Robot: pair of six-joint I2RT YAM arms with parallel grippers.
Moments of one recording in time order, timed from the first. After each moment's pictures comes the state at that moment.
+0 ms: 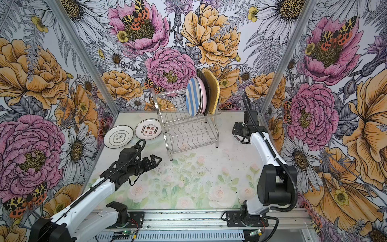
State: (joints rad) left arm -0.30 0.94 0.50 -0.35 0.28 -0.69; right arm -0.07 1.59 1.28 -0.57 -0.02 0.27
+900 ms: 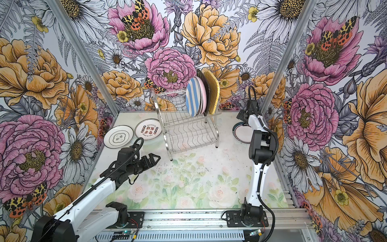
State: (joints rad) left arm -0.25 0.96 0.48 -0.30 0.32 -0.69; right arm -0.18 2.30 1.94 -0.48 0.01 0.40
